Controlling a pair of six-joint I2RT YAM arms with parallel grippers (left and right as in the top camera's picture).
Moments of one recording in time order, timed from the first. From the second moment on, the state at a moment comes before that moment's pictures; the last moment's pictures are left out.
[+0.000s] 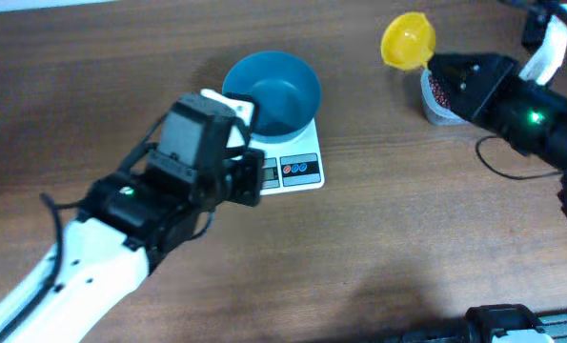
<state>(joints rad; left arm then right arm) -0.61 1.26 0.91 -0.48 0.03 -0.26 -0.07 0.87 0.92 -0.45 -0.53 0.62</state>
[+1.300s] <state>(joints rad) -0.73 1.81 0.93 -0.10 -0.15 -0.26 -0.15 0.87 0.92 -0.51 -0.54 0.49</state>
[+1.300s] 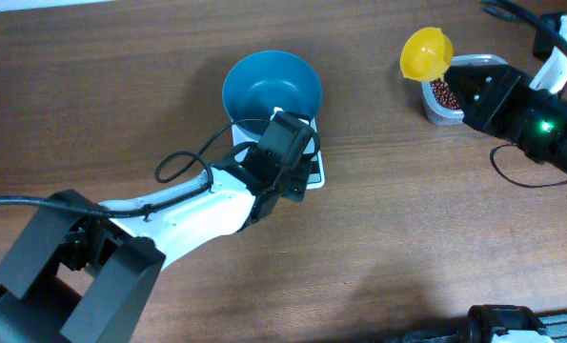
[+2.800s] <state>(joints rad) -0.73 1.82 1.07 -0.32 -0.09 -0.23 -0.15 1.04 0.92 -0.44 -0.39 0.41</state>
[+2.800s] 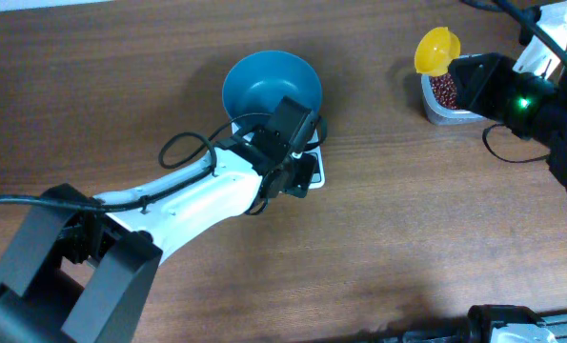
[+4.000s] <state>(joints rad) -0.39 1.16 1.11 -0.79 -0.05 -0.23 -0.15 1.06 0.92 -0.35 -0.14 0.29</state>
